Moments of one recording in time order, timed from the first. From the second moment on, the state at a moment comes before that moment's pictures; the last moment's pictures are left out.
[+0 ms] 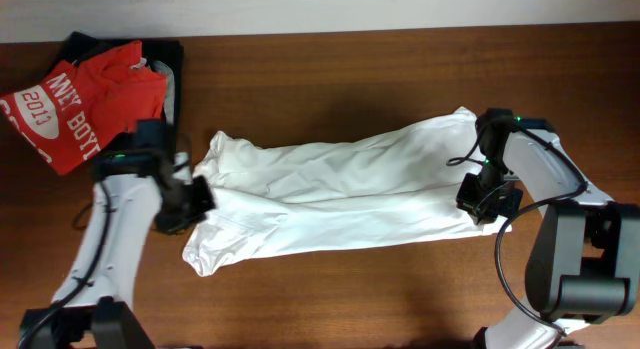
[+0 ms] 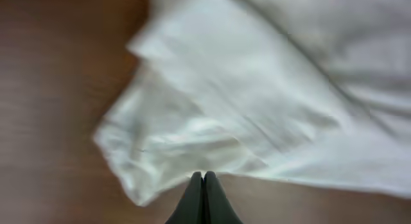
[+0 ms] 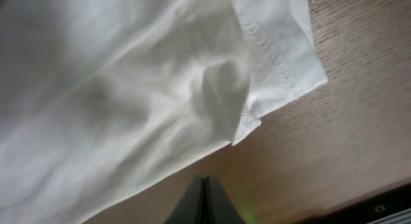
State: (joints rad) left arm 0.01 1.55 1.14 -1.10 0.14 -0.32; right arm -0.09 1.83 1.22 -1.19 0.07 0.43
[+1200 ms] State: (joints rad) left arm 0.12 1.92 1.16 -1.02 0.15 -0.34; right arm -0.09 1.83 1.14 -1.06 0.05 0.38
